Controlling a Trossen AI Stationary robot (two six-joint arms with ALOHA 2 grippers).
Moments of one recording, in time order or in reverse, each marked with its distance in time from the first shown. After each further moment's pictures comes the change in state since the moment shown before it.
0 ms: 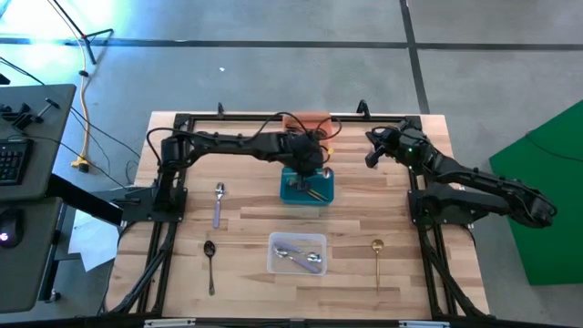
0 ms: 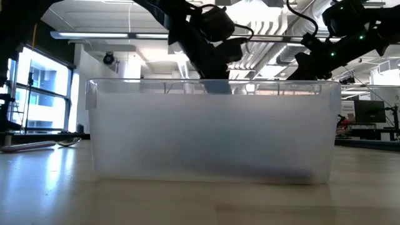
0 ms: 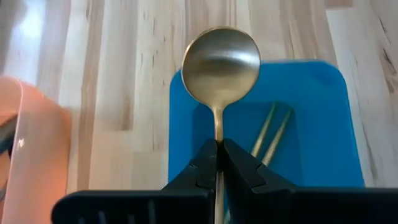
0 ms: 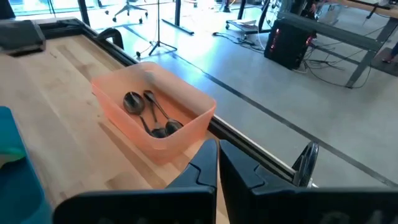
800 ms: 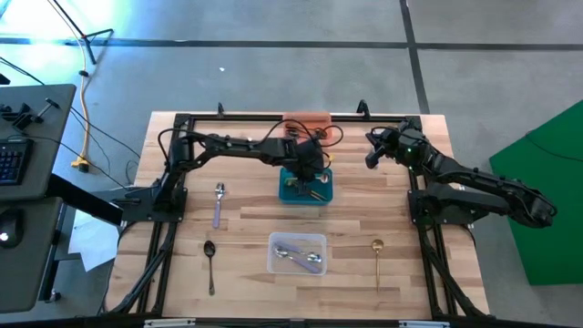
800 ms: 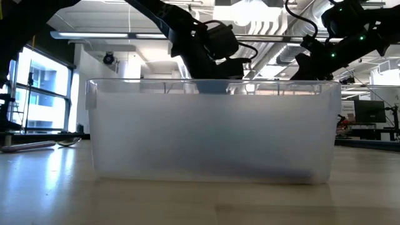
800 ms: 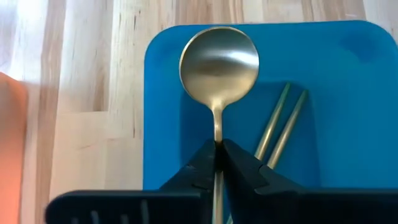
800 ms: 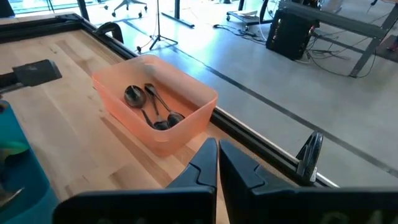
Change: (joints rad) left arm 0.004 0.087 0.000 0.001 0.002 -0.019; right arm 0.000 0.001 0.000 -0.030 -0.003 0.037
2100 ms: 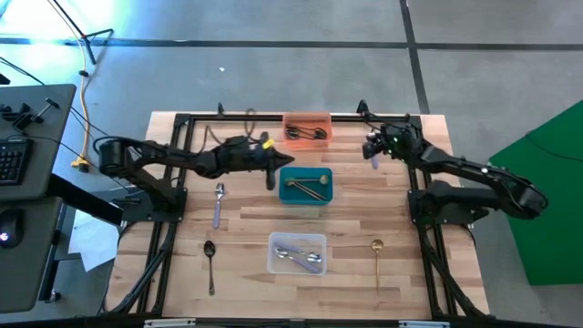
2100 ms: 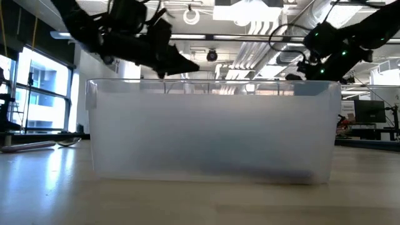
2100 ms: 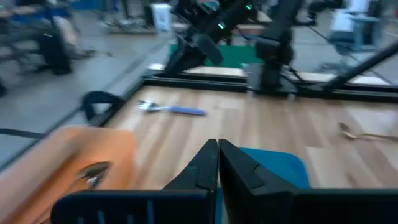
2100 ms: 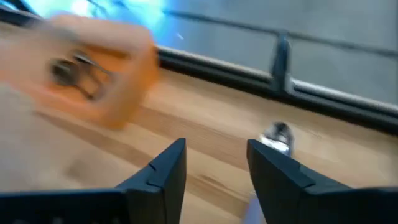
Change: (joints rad) left arm 0.051 -0.609 -0.950 1.190 -0.010 -0.211; right arm -0.133 0.226 0.062 -0.116 0.025 0.334
